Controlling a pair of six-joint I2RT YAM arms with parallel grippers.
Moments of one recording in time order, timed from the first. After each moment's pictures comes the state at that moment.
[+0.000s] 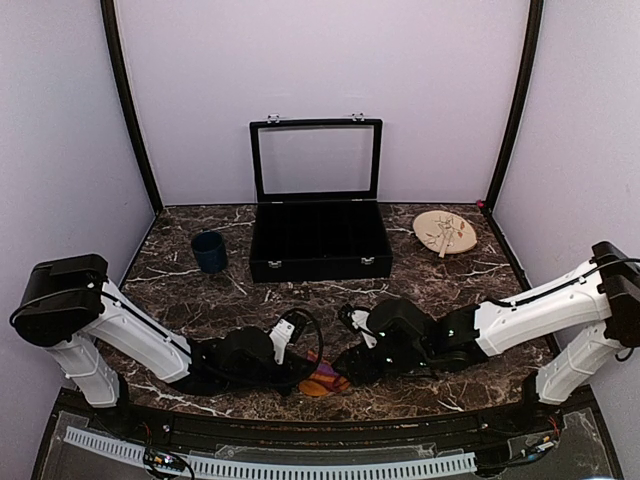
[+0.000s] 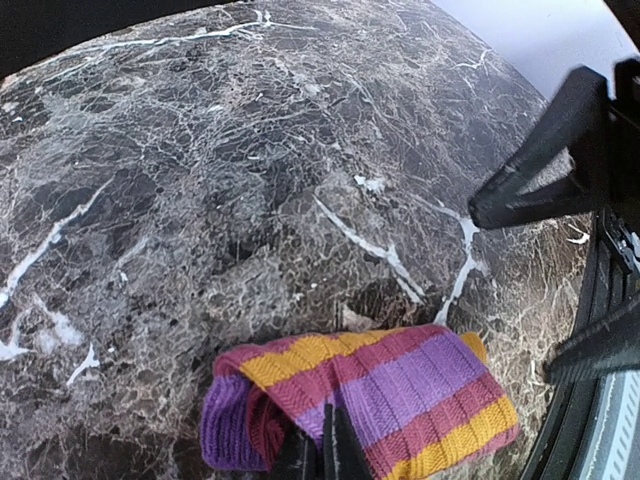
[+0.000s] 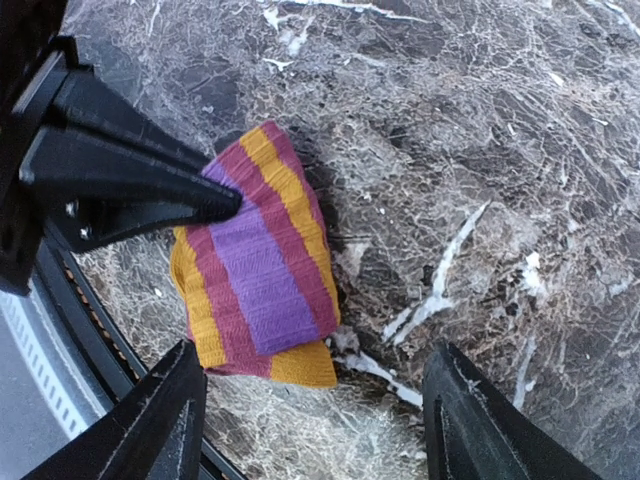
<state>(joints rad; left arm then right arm) -1.23 1.68 0.50 0.58 -0.17 -0.54 1.27 1.49 0.73 -0.06 0.16 0.58</state>
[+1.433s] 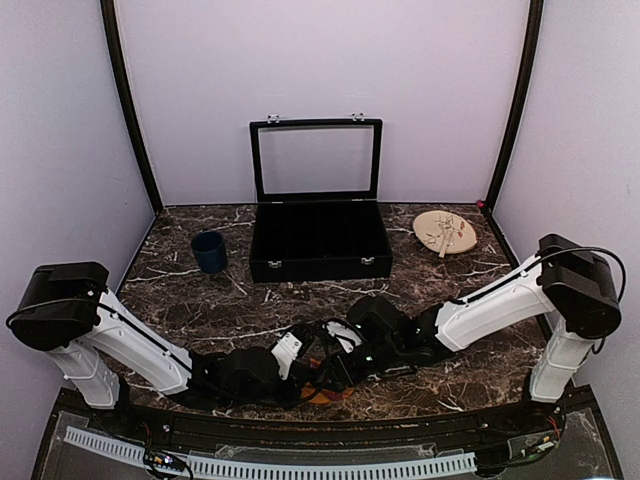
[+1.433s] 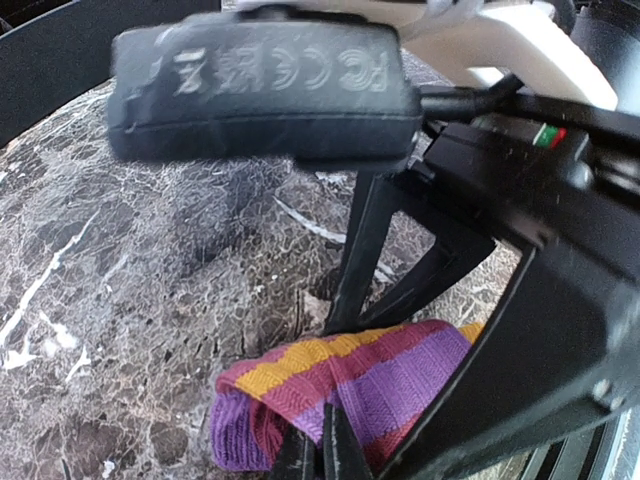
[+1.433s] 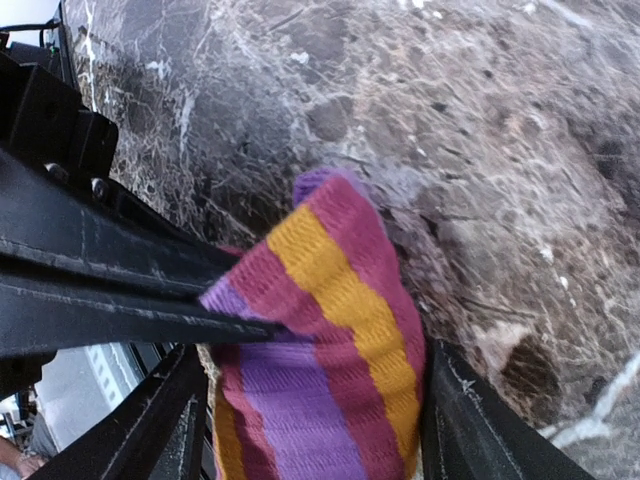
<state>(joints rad) -1.35 1.68 0.51 0.58 -0.36 -0.41 1.16 1.74 0.79 0.12 -0.28 0.57</state>
